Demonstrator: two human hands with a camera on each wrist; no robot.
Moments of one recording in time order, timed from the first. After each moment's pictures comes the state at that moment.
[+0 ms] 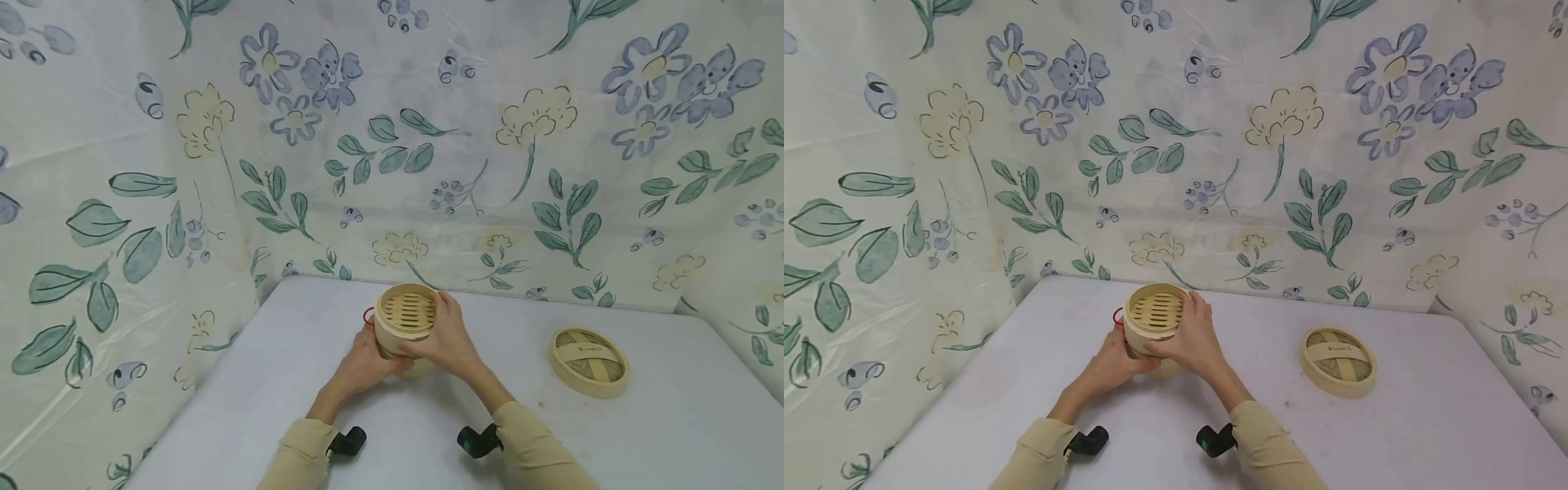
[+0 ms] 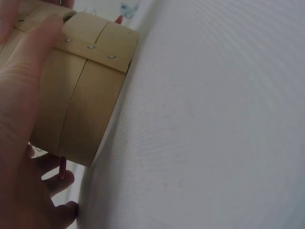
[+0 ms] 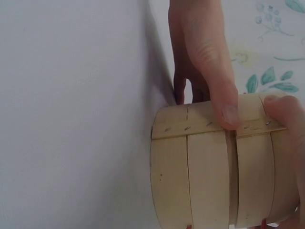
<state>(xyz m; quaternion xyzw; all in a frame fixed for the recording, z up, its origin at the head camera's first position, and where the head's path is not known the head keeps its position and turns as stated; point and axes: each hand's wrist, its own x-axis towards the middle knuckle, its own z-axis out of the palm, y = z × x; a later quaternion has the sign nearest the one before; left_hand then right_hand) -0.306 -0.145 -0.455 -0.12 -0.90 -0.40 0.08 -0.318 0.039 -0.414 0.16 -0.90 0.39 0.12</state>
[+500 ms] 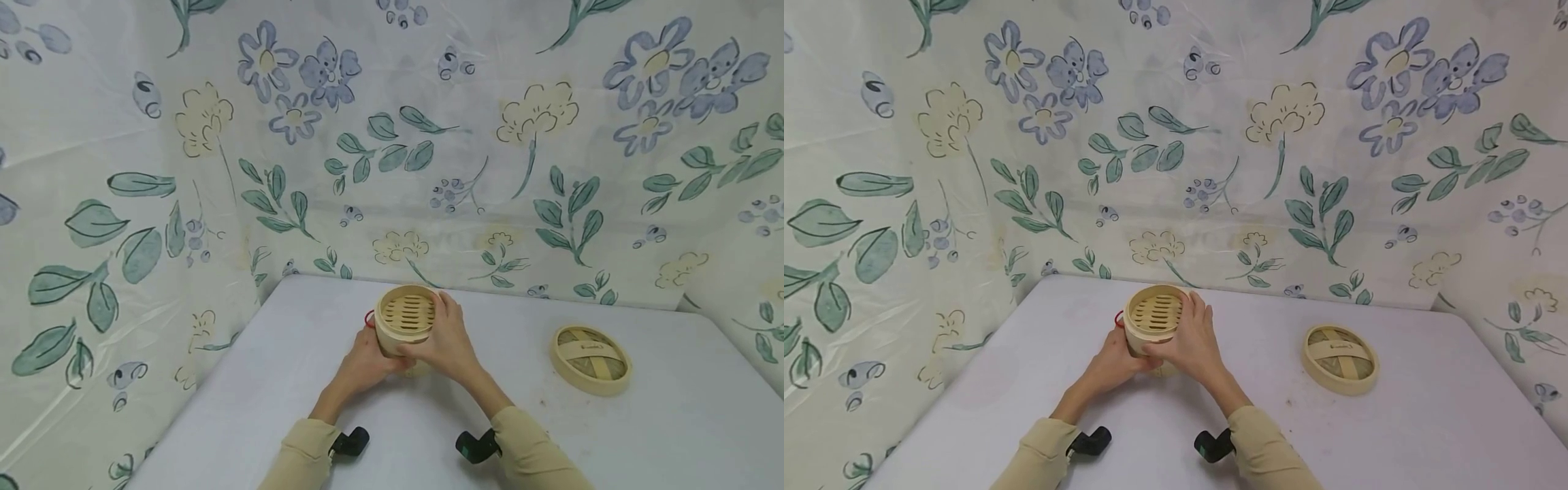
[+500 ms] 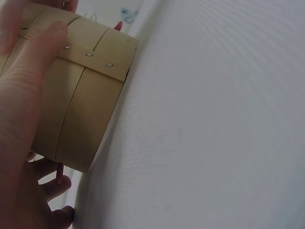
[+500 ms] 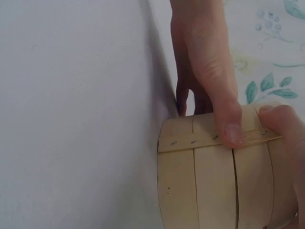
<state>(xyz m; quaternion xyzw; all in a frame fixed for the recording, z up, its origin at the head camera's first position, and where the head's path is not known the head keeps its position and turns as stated) -0.303 -0.140 -0.455 -0.09 -0.92 -0.37 0.08 -0.312 0.034 -0.418 0.16 -0.91 0.35 0.17</state>
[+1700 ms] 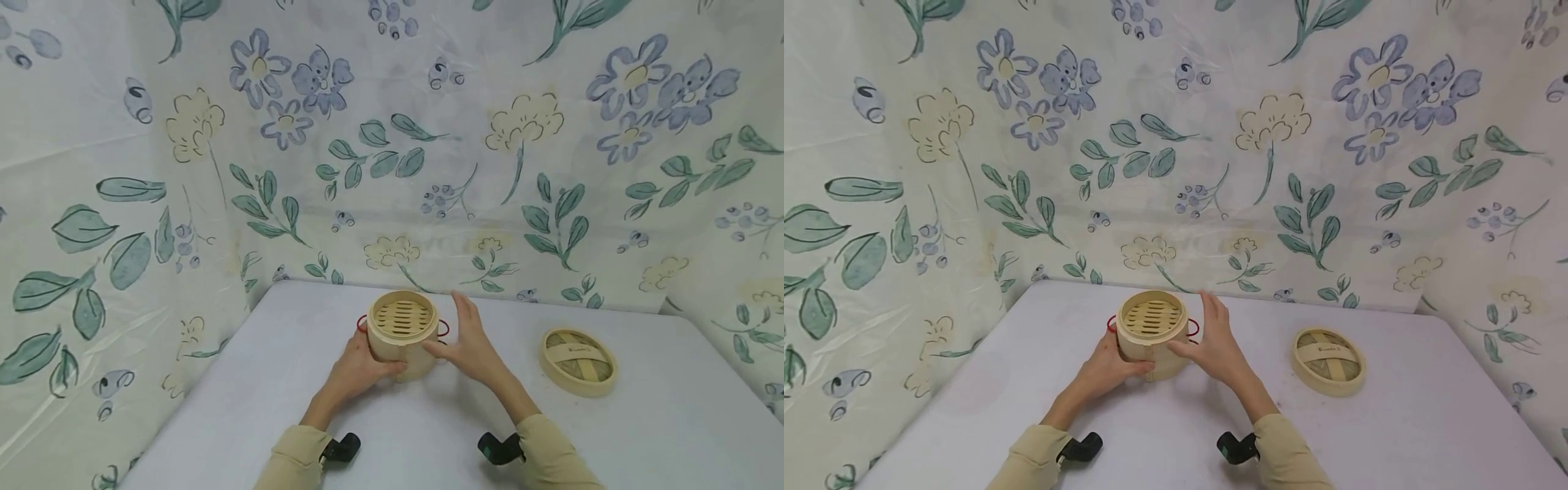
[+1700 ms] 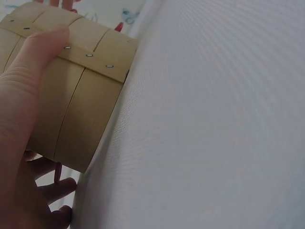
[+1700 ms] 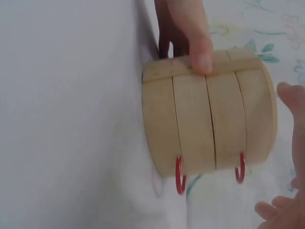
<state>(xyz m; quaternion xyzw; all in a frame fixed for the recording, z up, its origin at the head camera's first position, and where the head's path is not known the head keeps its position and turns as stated) -0.308 -0.142 -0.459 -0.08 -0.91 -0.40 0.07 -0.312 0.090 -0.414 0.17 -0.89 0.41 0.09</state>
